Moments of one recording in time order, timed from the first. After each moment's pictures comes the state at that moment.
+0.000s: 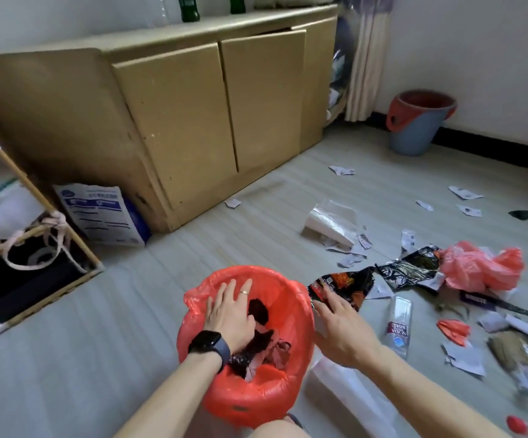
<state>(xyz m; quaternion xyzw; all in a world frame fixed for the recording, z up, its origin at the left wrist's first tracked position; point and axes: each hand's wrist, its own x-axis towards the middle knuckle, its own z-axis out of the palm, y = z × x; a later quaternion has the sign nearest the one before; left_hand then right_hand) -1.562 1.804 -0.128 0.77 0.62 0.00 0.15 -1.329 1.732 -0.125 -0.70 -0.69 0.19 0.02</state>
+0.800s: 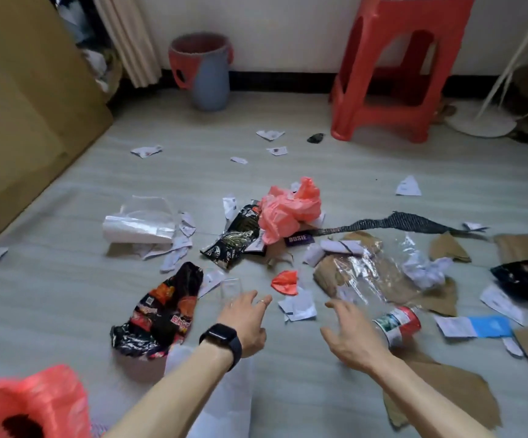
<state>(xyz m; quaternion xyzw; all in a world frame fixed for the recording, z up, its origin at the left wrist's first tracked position) -1.153 1.762 -0.227 0.94 0.23 -0.22 0.12 -1.013 1.569 -0.241 -0.89 -0.34 0.27 0.15</state>
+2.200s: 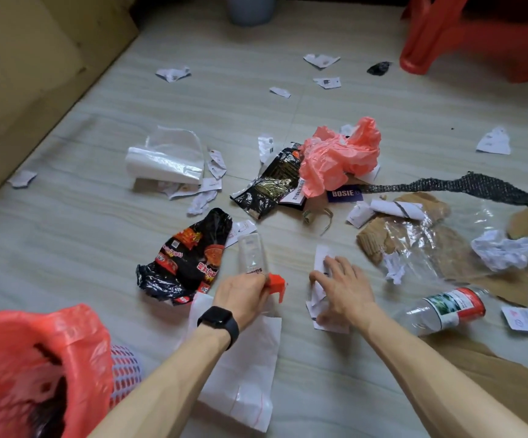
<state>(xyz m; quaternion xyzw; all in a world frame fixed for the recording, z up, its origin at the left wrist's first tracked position) -1.204 1.792 -0.300 0.93 0.32 -0.09 0.17 -1.012 1.654 -0.351 -0.81 -0.53 0.22 -0.12</state>
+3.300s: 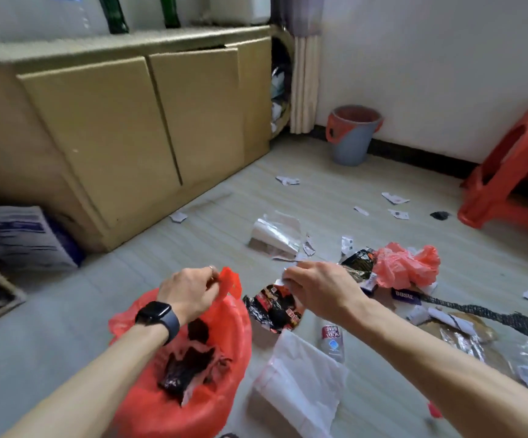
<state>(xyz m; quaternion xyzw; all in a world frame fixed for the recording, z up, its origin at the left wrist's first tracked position) -1.479 1.842 -0.058 0.83 0.55 0.08 0.08 -1.218 1.743 -0.037 -0.60 -0.78 -0.05 0.17</state>
